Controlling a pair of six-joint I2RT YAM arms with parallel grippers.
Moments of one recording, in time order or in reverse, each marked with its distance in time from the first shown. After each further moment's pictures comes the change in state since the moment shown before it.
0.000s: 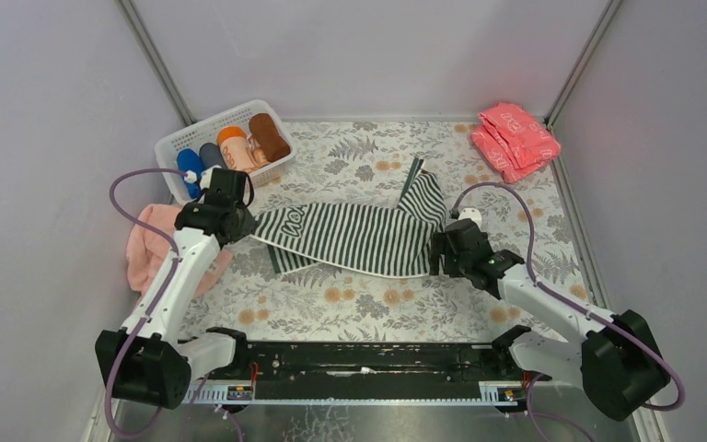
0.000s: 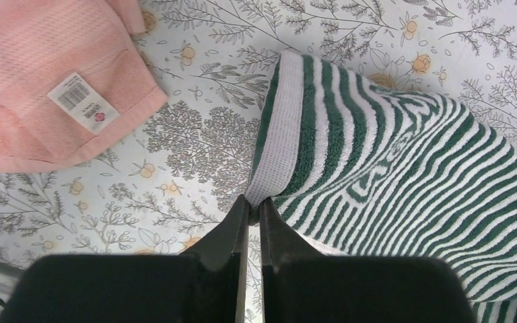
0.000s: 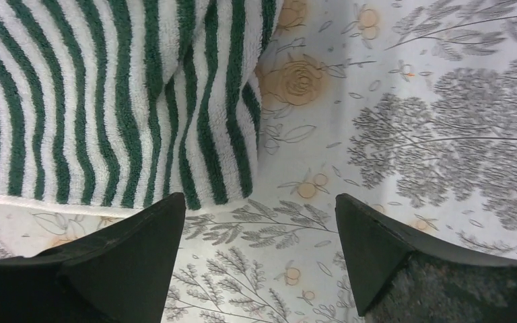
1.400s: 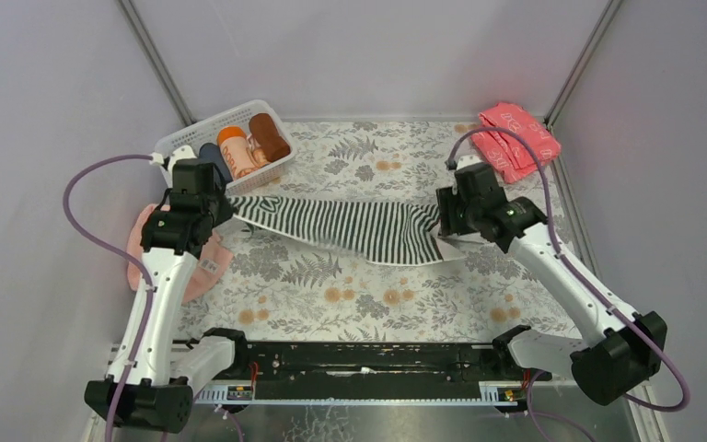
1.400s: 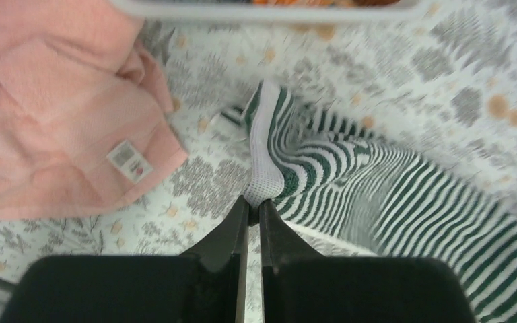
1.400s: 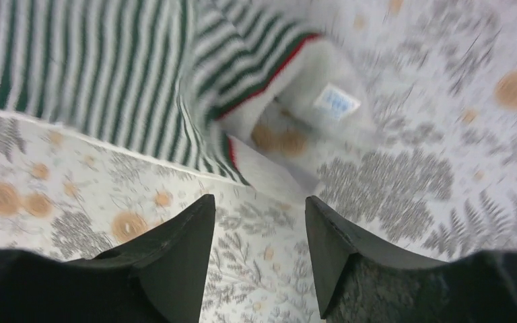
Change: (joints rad) left arm 0.080 -0.141 0.208 -0.047 -0.024 0.148; right arm -0.084 0.113 0.603 -0.388 -0.090 -0.254
